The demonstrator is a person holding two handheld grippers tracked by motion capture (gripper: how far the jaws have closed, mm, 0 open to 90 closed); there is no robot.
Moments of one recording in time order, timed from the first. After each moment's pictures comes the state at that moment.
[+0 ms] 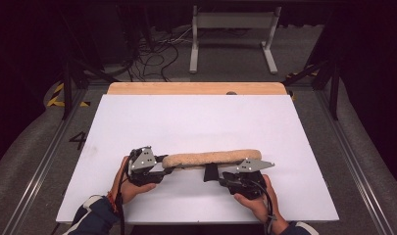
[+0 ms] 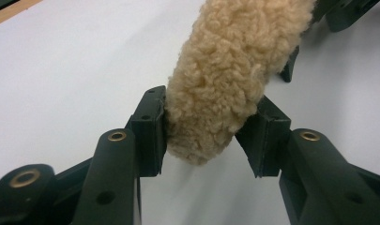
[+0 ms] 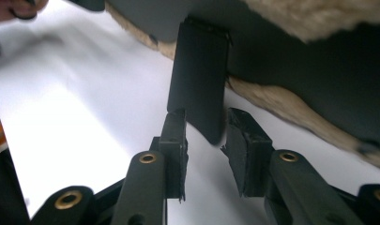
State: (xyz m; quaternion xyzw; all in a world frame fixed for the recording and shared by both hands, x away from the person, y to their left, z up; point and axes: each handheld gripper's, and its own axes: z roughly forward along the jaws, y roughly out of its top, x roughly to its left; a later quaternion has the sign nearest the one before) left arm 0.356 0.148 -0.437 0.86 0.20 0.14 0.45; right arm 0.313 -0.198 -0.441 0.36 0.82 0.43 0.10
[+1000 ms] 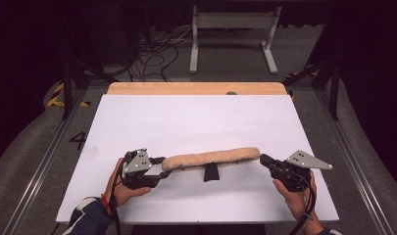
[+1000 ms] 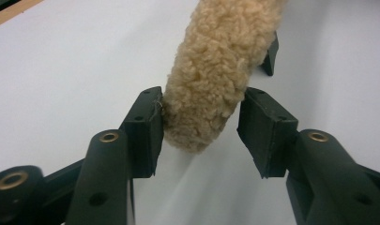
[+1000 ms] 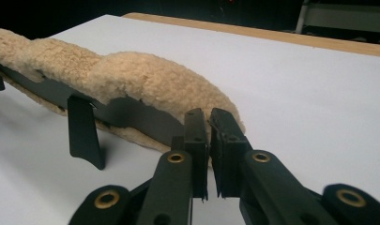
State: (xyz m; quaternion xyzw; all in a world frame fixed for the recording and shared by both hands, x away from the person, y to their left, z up) left arm 0.346 0.159 -0.429 0.86 0.18 0.14 0.45; right arm 0.307 -0.290 -0.403 0.42 0.73 0.48 0.24
